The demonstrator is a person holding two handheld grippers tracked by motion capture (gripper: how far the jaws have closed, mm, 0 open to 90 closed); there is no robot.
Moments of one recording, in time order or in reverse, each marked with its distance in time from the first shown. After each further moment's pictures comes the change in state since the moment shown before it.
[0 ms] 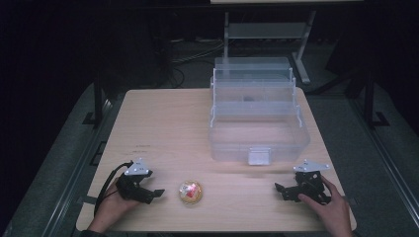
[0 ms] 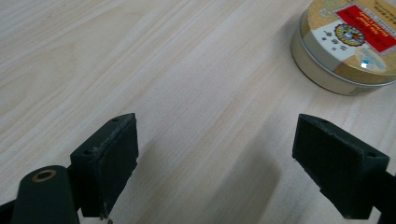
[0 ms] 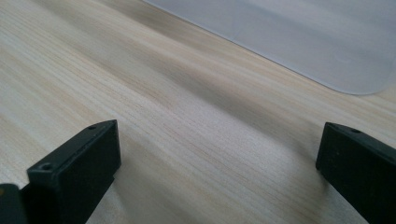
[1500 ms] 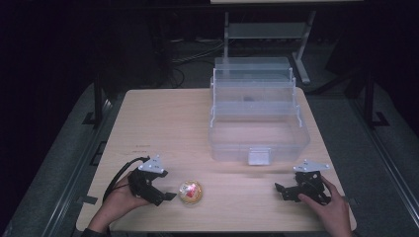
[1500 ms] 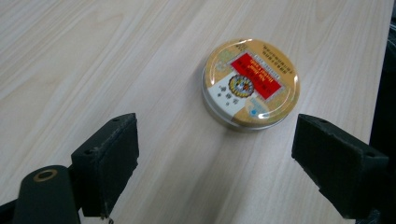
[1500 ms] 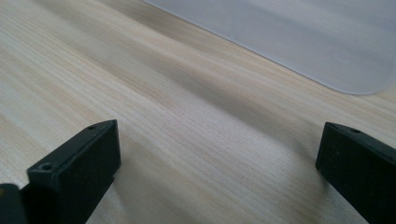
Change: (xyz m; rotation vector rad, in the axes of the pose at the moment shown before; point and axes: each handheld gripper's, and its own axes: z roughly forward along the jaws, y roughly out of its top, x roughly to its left) left arm -0.030 0.053 -0.003 0.063 -0.169 0.131; right arm 0.000 0.000 0.000 0.000 0.000 -0.001
